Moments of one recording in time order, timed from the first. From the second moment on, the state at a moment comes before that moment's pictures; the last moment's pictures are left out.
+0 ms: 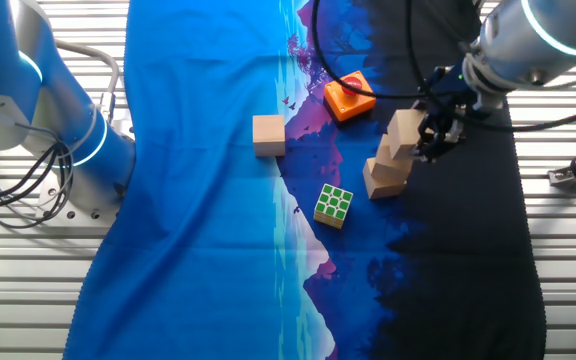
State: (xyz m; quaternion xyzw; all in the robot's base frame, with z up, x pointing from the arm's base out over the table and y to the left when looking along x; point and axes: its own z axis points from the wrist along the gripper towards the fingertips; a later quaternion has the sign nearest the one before) arm 0.556 -0.011 0.175 -0.04 -0.99 -0.05 0.11
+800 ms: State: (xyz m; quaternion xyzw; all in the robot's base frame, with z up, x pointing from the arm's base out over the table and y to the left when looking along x) arm 0.552 -0.009 0.168 -0.04 -0.99 -0.08 0.09
